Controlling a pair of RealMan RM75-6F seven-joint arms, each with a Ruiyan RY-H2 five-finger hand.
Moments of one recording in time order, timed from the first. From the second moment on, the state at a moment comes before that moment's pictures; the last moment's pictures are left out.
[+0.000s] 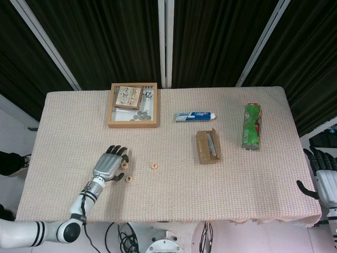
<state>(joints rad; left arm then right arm) -0.72 -1.48 -0.06 -1.73 0.85 1.04 0.57 0.08 -1.03 0.06 -1.58 -1.43 1.39 0.08</state>
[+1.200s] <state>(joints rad) -0.60 -1.57 0.08 -1.60 1.33 1.13 0.41 0.07 -1.03 0.06 -1.56 -1.44 1.39 0.12</state>
